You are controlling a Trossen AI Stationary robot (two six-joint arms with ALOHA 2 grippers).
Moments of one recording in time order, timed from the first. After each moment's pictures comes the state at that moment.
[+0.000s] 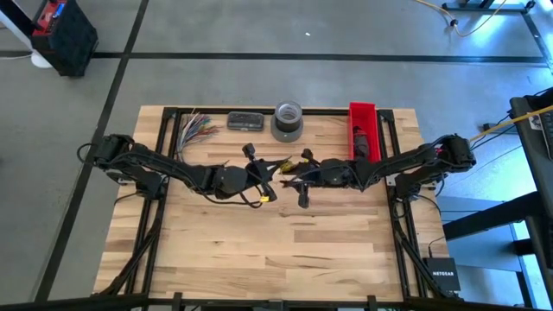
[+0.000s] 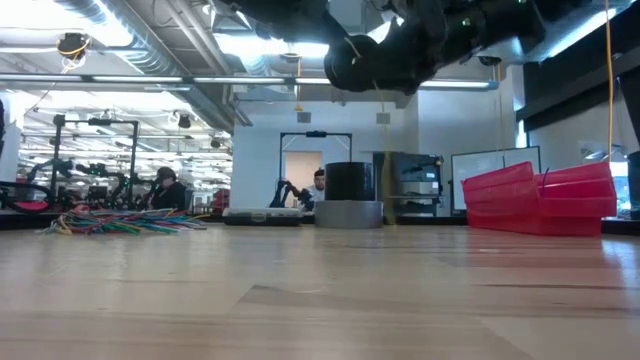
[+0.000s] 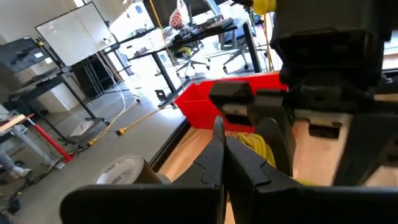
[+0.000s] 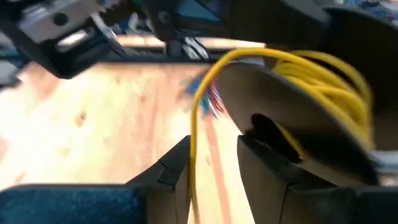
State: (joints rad) left arm -0.20 1.54 0.98 0.39 -0.76 0.23; right arm 0.07 1.45 0.74 0.41 0.19 0.00
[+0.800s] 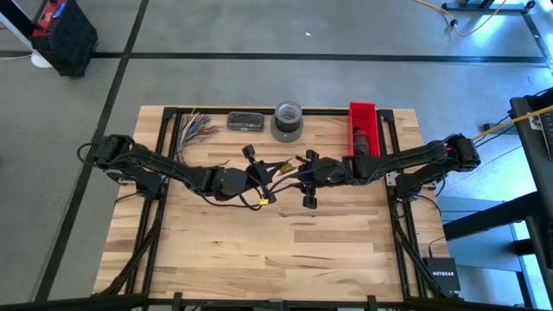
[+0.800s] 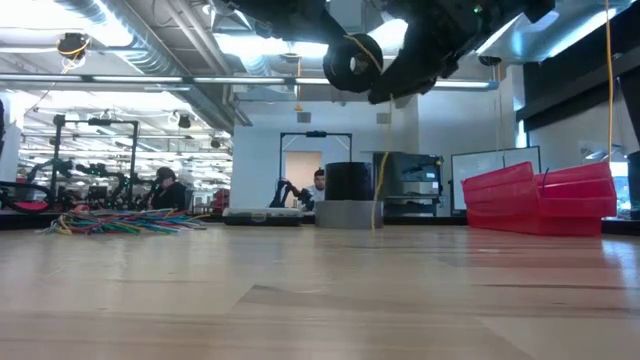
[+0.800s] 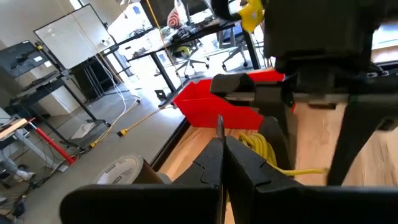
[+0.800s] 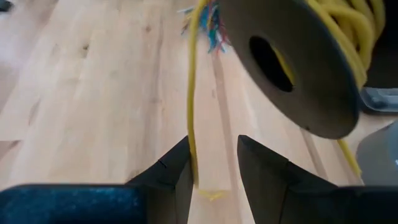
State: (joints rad) left arm -0.20 1.54 0.98 0.38 -0.77 0.25; right arm 0.09 1.41 0.90 -0.11 0.15 0.04
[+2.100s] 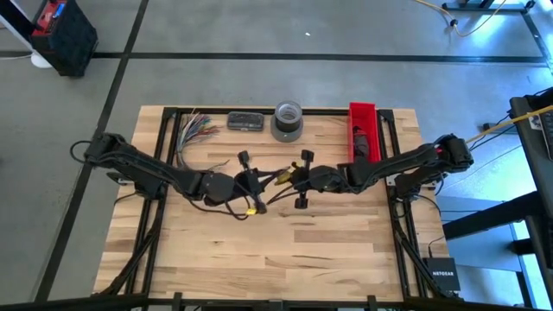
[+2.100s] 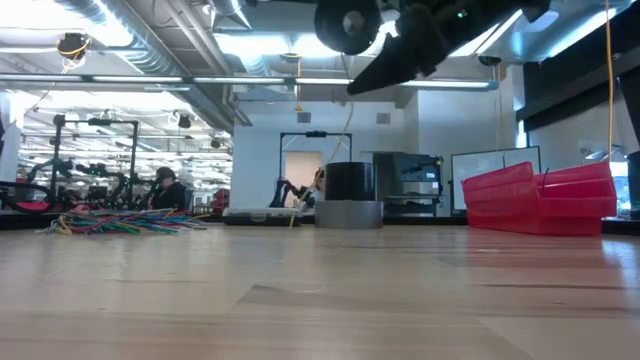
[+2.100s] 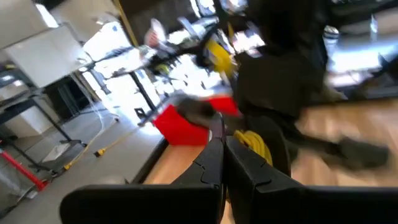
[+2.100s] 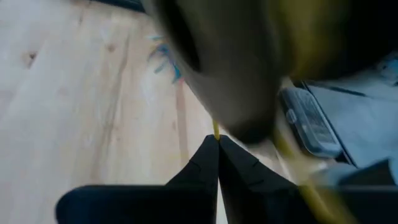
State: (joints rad) left arm -0.31 1.44 0.98 0.34 -0.74 0.27; right arm 0.13 1.49 0.90 0.07 0.38 -0.14
